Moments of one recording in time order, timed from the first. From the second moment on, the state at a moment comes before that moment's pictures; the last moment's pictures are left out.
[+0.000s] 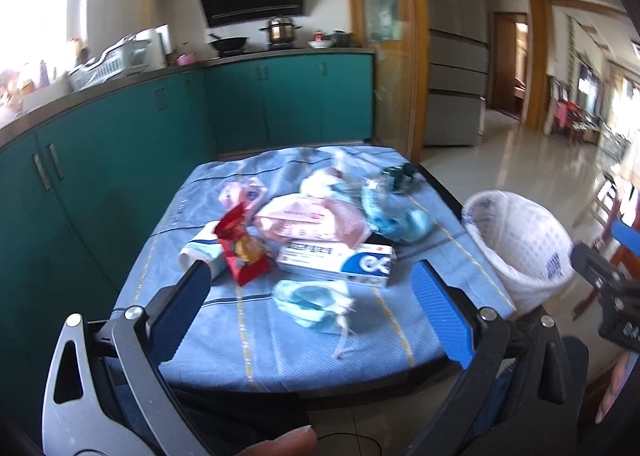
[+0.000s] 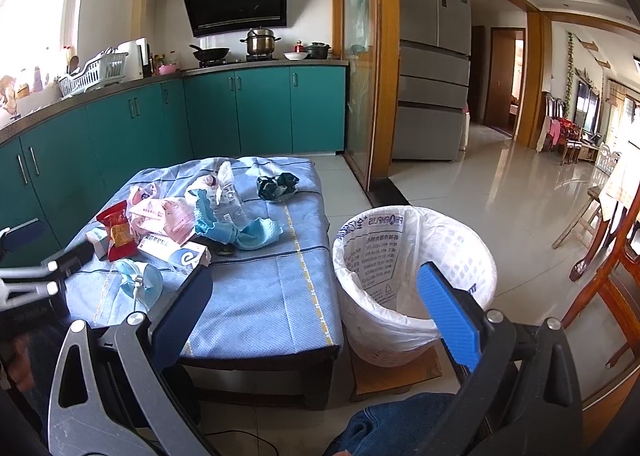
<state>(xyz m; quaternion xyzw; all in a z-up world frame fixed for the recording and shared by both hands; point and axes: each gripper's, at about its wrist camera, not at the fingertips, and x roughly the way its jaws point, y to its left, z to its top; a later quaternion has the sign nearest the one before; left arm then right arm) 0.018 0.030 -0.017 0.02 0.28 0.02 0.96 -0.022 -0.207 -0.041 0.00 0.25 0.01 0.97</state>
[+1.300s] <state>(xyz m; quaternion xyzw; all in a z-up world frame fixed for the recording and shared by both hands) 0.216 0.108 -0.039 -0.01 0.32 -0.02 0.95 0.177 -0.117 -0.103 -0.07 0.37 0.30 0.88</state>
